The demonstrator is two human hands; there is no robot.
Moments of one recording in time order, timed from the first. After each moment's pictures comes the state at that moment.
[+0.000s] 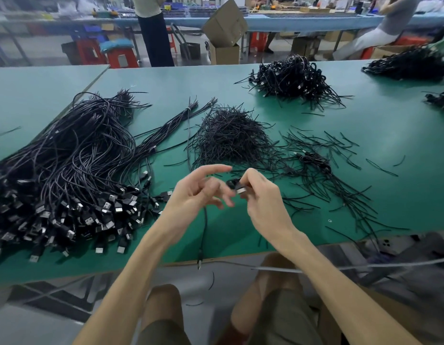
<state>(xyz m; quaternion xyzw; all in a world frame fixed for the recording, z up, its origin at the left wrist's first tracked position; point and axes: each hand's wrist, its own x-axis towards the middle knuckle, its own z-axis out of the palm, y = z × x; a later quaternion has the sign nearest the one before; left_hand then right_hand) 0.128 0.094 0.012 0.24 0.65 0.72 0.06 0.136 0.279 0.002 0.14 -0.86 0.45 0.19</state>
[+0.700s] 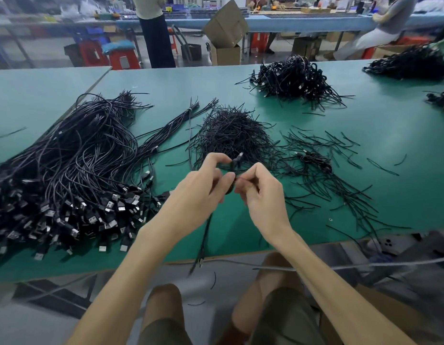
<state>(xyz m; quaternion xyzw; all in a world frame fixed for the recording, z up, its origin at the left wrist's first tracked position) 0.138 0.101 0.053 0.22 0.89 0.39 -0.06 0.142 0.263 0.014 0.09 -0.76 0.61 0.18</state>
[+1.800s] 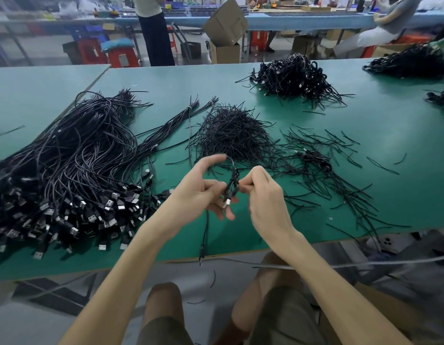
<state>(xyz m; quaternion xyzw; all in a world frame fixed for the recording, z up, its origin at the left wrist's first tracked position) 0.136 0.091 0.044 0.18 0.74 0.64 0.13 0.139 0.271 -0.002 0.16 -0.85 0.42 0.27</state>
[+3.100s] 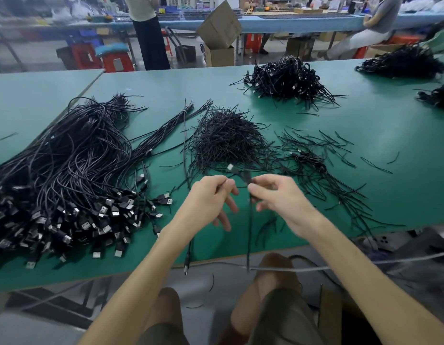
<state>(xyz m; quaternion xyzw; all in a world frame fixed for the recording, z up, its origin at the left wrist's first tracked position) 0.119 0.125 0.022 0.10 0.84 0.52 0.11 0.130 0.316 0.015 -0.02 -0.74 0.67 -0.02</state>
